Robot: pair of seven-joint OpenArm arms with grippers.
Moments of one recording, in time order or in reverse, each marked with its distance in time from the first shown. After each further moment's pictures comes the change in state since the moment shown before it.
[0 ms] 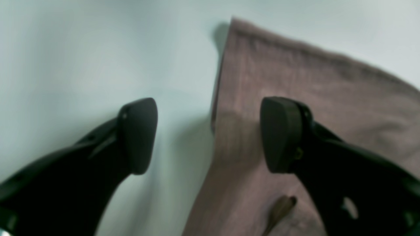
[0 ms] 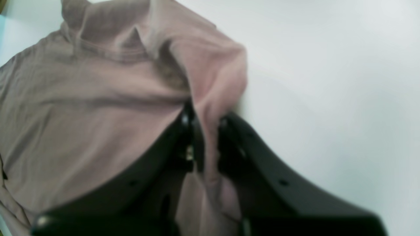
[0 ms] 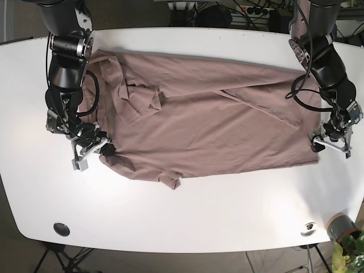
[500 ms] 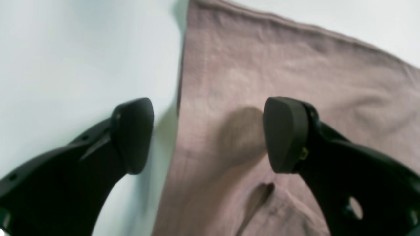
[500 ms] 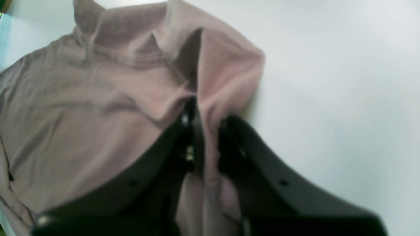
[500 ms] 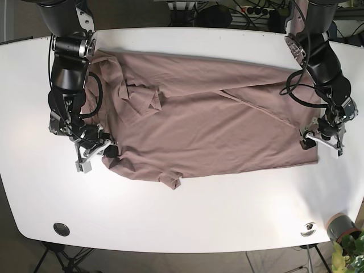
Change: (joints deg) left arm 1.7 2.5 -0.4 0.6 -0.5 -5.4 0.5; right arm 0.6 -1.1 0.0 0.0 0.0 0.0 -0.2
